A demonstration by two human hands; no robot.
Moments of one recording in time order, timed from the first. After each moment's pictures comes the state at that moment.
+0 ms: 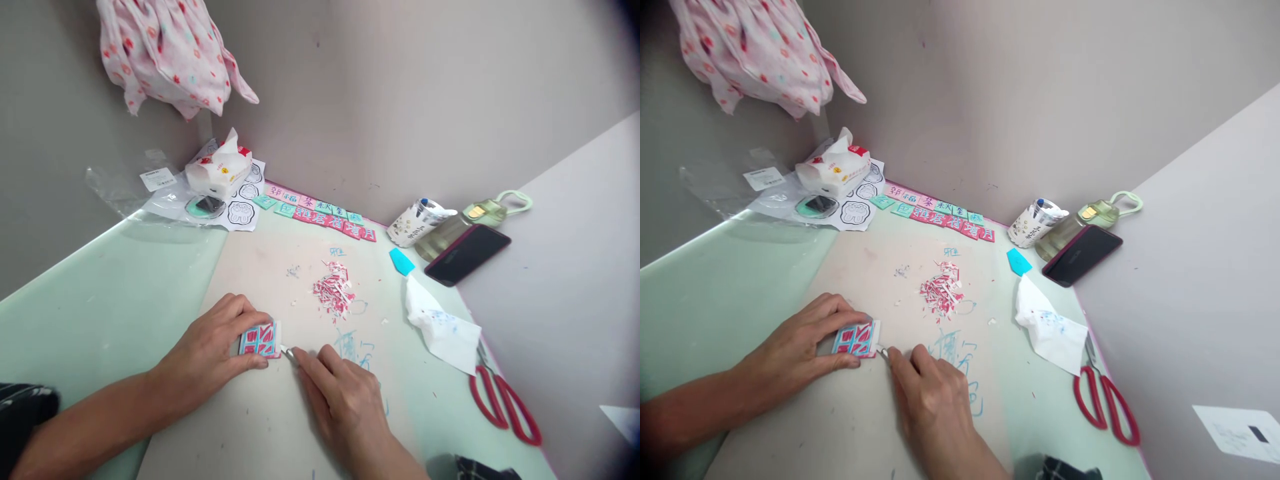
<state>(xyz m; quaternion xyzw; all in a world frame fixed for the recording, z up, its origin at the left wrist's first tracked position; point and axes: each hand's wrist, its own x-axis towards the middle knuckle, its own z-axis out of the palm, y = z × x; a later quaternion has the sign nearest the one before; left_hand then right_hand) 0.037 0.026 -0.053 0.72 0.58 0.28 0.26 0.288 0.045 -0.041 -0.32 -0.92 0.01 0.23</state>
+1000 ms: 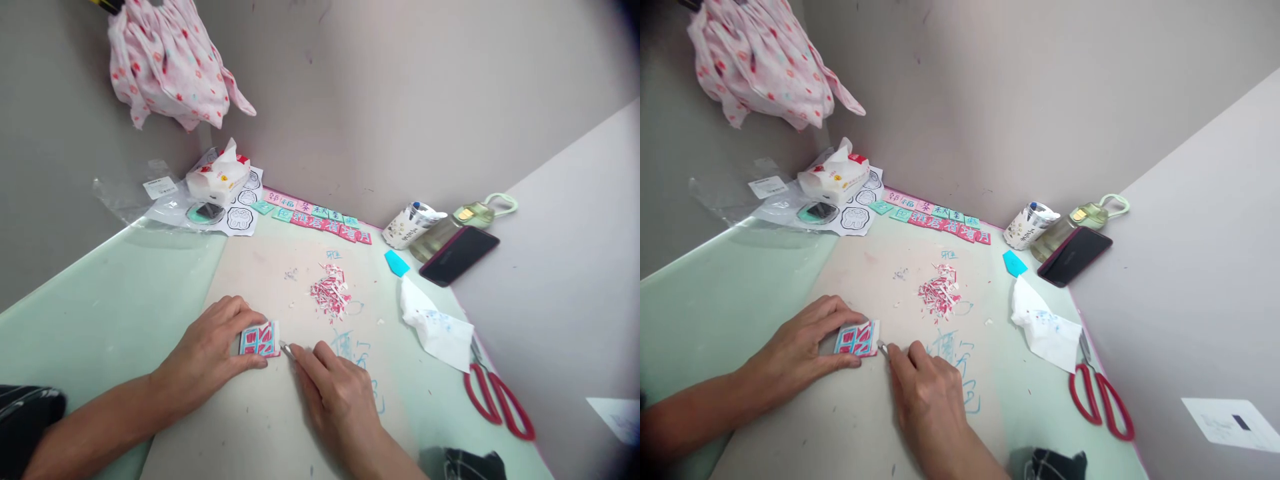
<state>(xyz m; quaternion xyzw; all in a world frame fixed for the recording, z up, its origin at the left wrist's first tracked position) 0.039 0.028 -0.047 0.69 0.61 0.26 0.28 0.280 0.045 -0.042 -0.34 -0.91 -0.01 0.22</state>
